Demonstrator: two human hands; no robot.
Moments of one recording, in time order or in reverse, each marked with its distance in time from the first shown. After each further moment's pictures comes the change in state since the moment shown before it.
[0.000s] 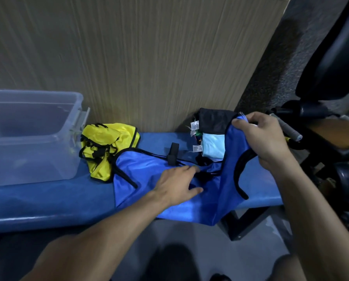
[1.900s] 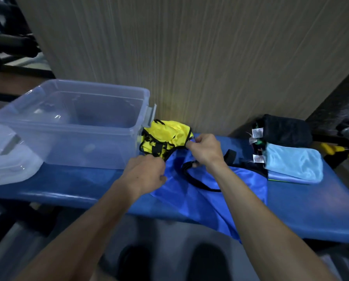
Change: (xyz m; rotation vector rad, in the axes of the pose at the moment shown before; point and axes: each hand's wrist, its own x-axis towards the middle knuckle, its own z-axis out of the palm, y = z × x) left_hand -0.109 -0.149 -0.091 0.226 -0.043 -0.477; right_hand -0.040 -0.021 0.255 -0.201 -0.446 0.177
